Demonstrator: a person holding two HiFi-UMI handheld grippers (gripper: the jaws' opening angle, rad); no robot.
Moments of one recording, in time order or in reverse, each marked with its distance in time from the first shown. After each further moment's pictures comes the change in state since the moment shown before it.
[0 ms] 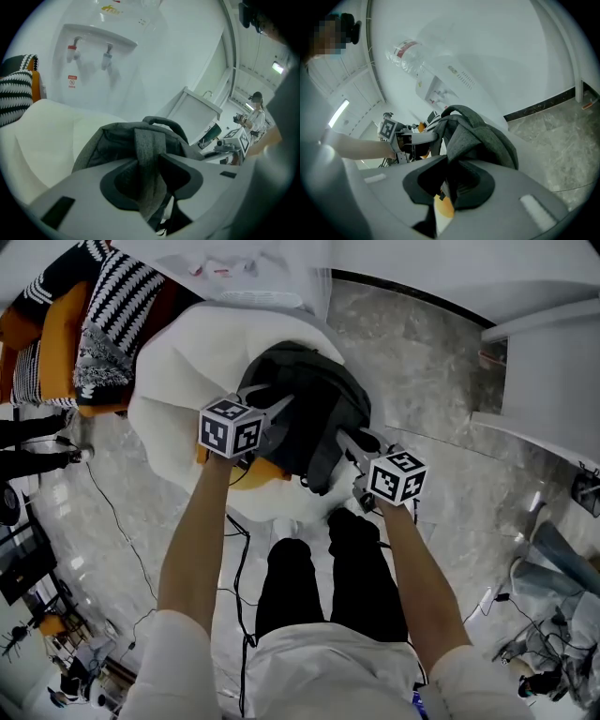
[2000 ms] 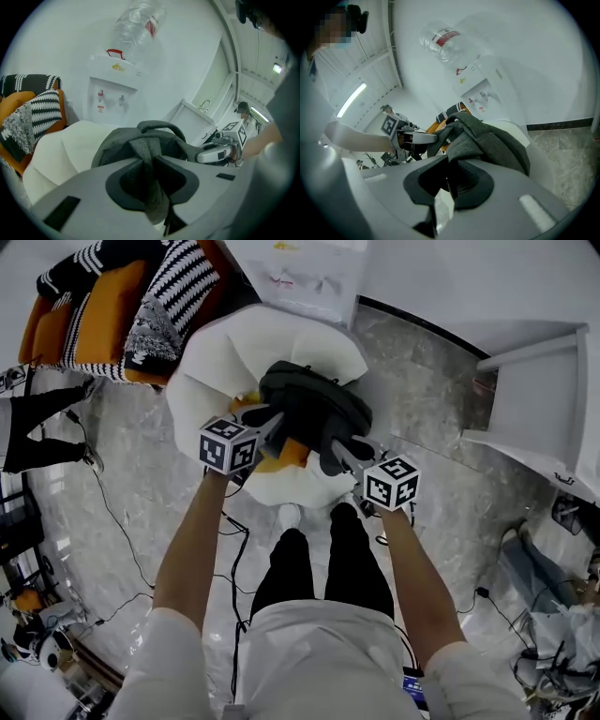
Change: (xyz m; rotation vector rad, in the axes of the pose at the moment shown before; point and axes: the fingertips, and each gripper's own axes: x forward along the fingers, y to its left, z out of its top) left arm -0.176 -0.042 -0.003 -0.033 -0.072 0.098; right arm -0.027 0.163 0.010 -0.198 0.110 0.097
